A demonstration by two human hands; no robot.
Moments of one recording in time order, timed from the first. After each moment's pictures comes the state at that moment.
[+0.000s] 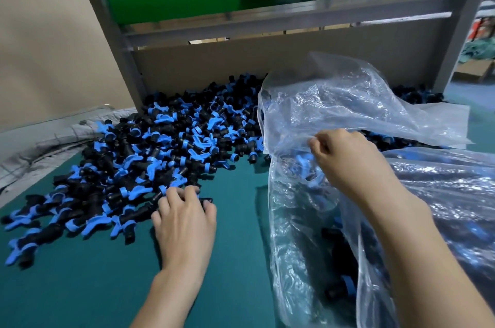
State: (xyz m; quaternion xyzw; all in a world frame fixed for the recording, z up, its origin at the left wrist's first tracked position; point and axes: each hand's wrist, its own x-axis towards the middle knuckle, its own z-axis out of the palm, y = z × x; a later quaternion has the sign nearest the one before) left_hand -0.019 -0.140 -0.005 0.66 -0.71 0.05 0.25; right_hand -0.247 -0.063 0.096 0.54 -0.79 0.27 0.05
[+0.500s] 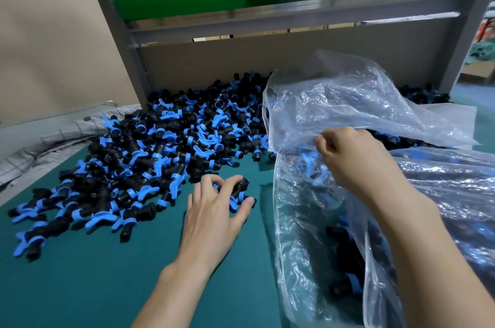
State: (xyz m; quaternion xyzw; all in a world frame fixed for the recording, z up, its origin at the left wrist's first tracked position) left_hand -0.026 -0.139 -0.009 0.46 -0.83 -0.01 0.30; right_hand -0.247 -0.064 0.097 0.54 -0.79 0.26 0.05
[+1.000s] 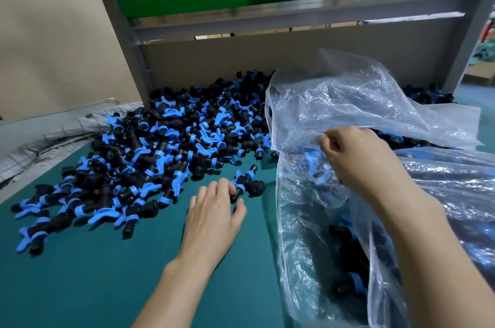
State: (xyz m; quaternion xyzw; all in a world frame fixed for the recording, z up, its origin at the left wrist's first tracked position) left_hand -0.025 -0.144 -0.016 0.50 -0.83 -0.02 0.26; right_hand -0.247 -0.063 0.097 0.54 -0.79 0.27 0.05
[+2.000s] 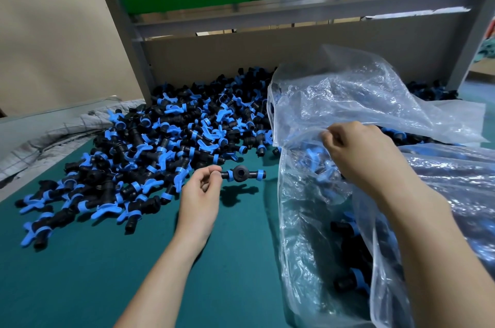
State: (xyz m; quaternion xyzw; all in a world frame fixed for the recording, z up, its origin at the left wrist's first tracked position) left_hand -0.022 -0.160 -0.001 0.47 -0.59 -0.41 0.51; right_hand -0.247 -0.062 0.097 0.55 -0.79 0.27 0.05
